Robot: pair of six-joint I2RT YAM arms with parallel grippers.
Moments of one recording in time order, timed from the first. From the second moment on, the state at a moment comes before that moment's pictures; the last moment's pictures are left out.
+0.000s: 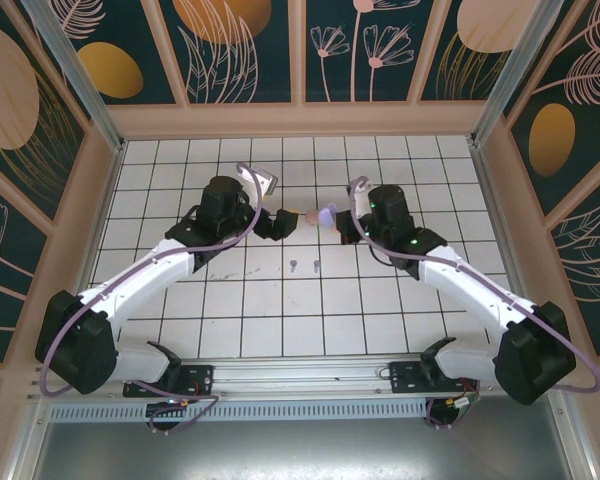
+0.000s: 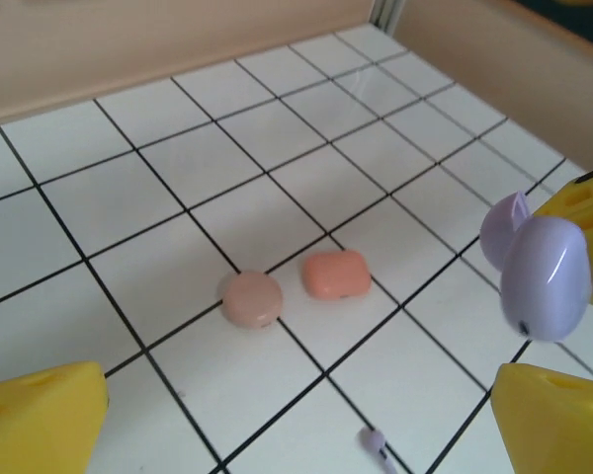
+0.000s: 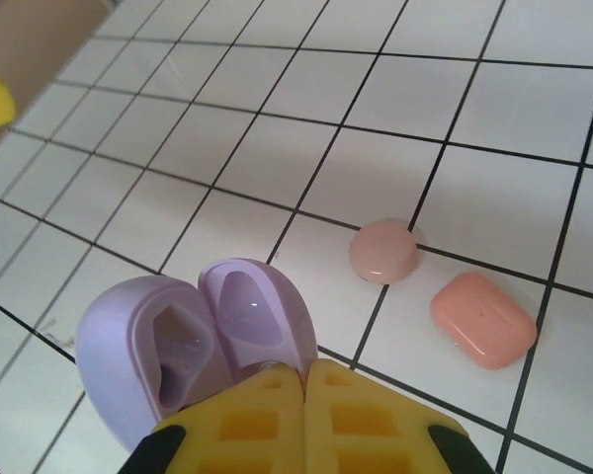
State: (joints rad) left arm -0.57 1.35 0.98 -0.10 0.23 -0.10; right arm 0.60 1.24 0.87 -0.19 -0.11 0.23
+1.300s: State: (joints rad) left arm -0.57 1.57 1.23 -0.58 0.72 0.21; right arm 0.77 1.24 0.85 -0.18 0.02 0.01
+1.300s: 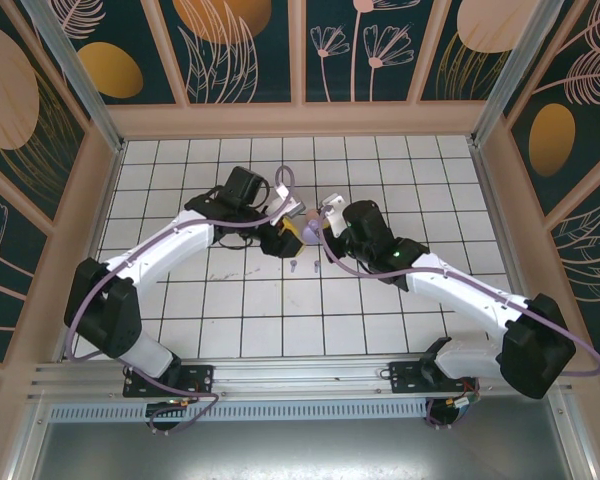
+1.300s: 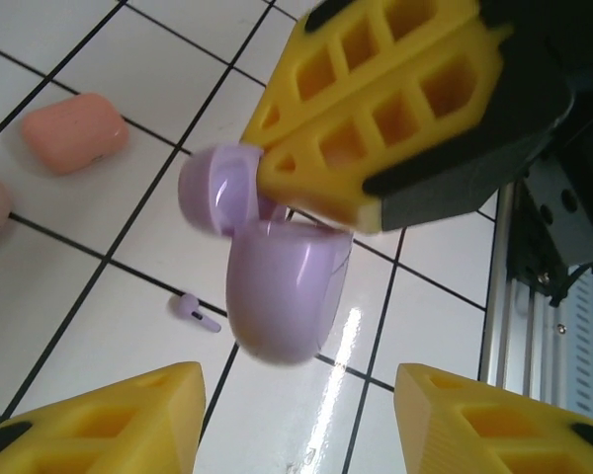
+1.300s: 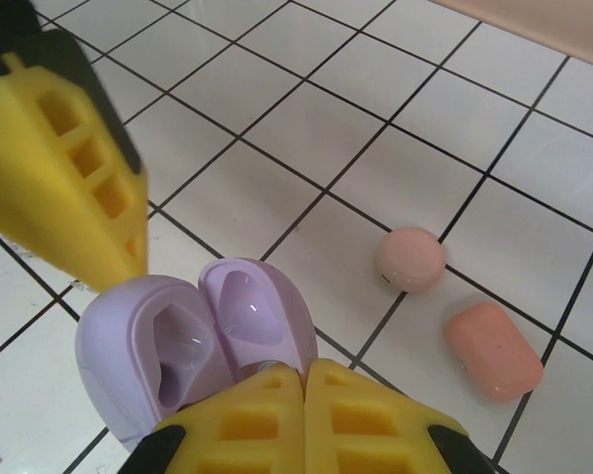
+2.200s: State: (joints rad) left arm -0.57 1.65 1.31 -0.65 0.86 0.25; right arm 0.78 1.23 0.85 -0.20 0.00 0.01
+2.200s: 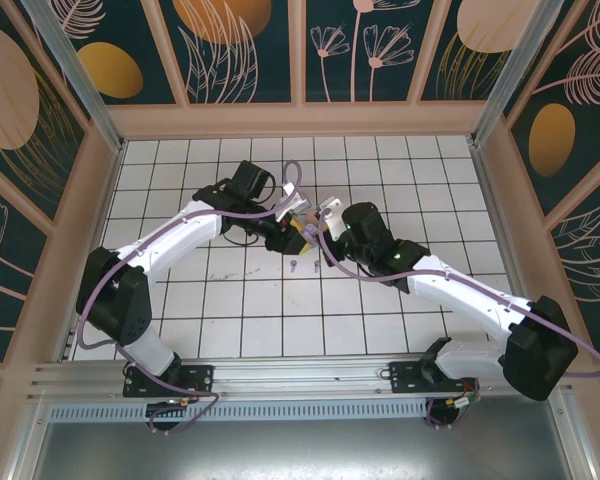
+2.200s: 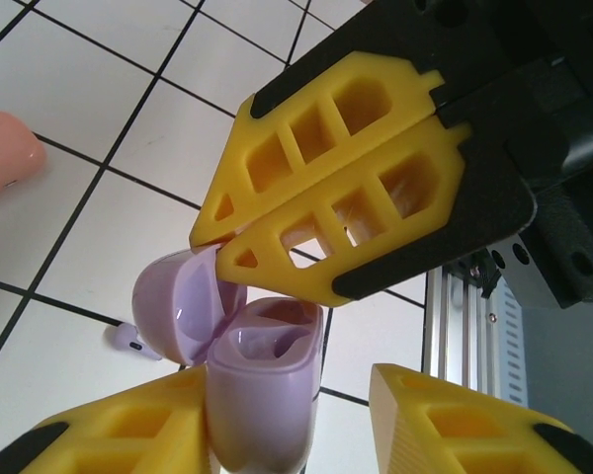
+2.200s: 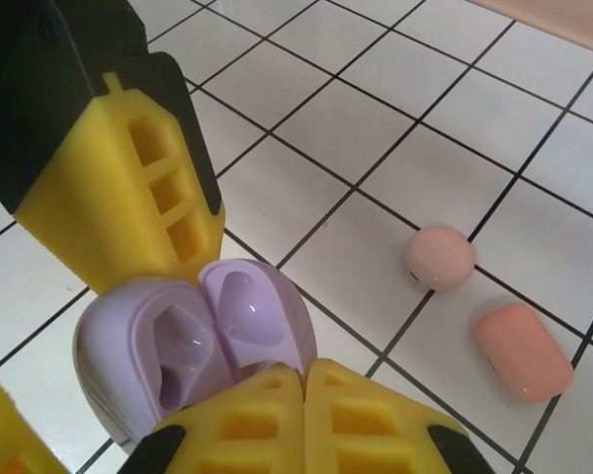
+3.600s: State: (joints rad) left arm -0.56 1.65 1.27 -0.55 0.93 0.18; right arm 0.78 1.20 0.87 -0.22 -0.02 0.02
